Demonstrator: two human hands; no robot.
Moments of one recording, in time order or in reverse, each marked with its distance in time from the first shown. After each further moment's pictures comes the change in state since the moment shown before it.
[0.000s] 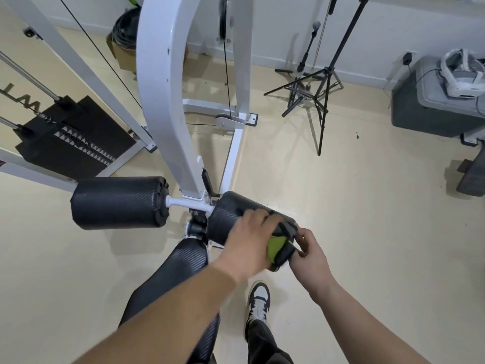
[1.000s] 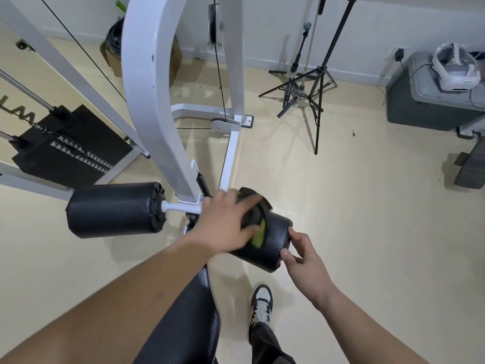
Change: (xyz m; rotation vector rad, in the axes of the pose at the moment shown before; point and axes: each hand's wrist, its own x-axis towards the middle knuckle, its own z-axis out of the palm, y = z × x) left_hand 0.025 -0.036 -0.050 0.209 -0.139 -0.135; right_hand -0.011 0.004 -0.006 -0.068 -0.068 0.004
